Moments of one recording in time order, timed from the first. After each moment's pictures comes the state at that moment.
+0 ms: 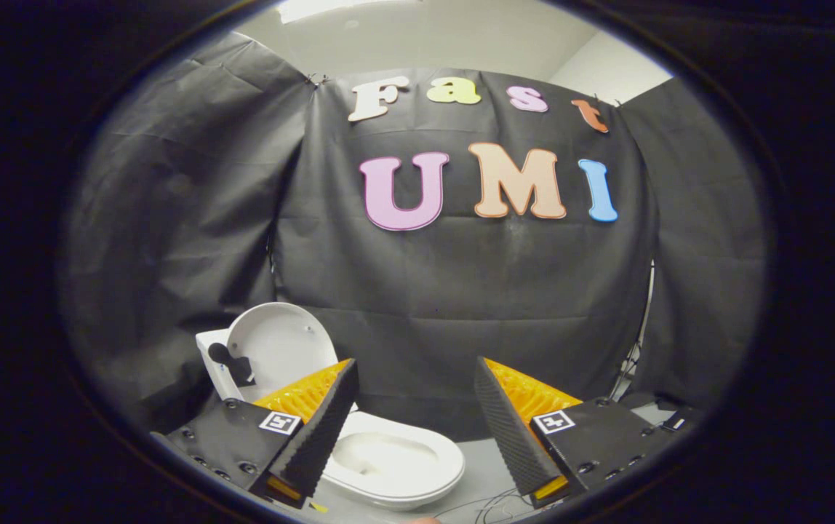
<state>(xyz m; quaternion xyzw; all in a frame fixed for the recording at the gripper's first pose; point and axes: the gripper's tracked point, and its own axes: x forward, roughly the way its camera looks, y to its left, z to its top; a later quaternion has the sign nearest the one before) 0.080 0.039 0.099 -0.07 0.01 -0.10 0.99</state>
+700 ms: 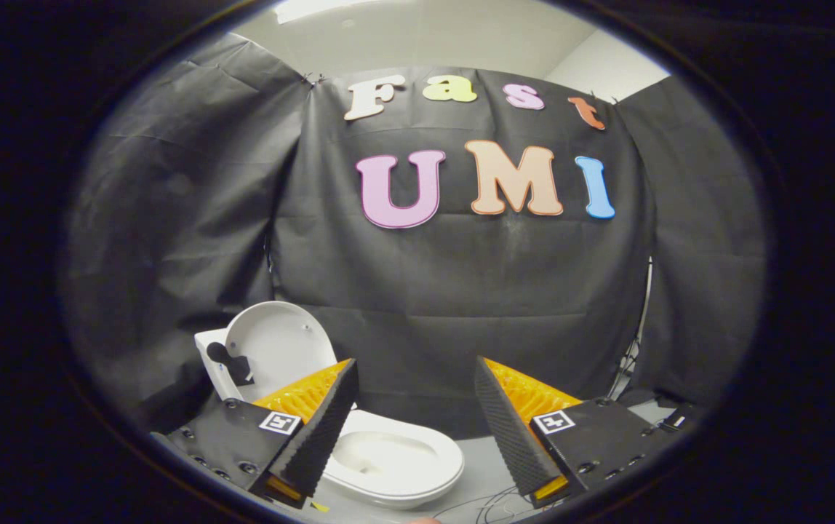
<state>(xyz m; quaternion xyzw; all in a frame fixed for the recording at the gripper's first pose) 0.078 0.034 0.096 -0.06 0.02 -0.11 0.99</state>
